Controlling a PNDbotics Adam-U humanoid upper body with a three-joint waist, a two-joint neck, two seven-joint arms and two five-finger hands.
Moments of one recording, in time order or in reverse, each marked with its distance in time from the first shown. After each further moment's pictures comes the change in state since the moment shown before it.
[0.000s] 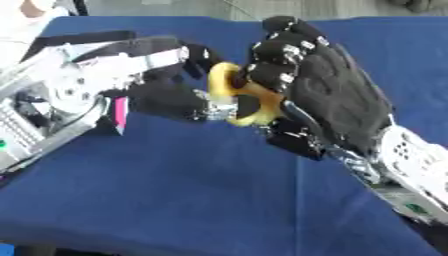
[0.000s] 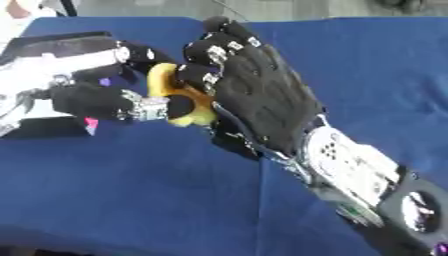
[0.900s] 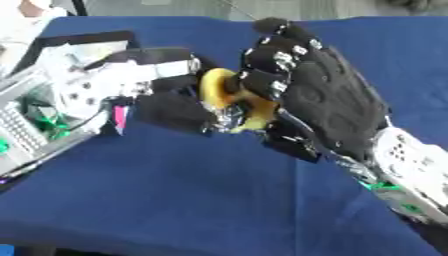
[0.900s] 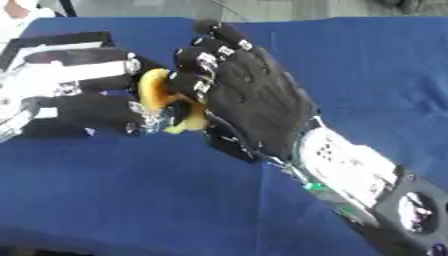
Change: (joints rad) left arm 0.004 -0.010 -0.013 -0.009 0.099 -0.011 -0.011; right arm -0.008 0.000 0.019 0.001 0.034 -0.023 -0.008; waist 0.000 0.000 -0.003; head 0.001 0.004
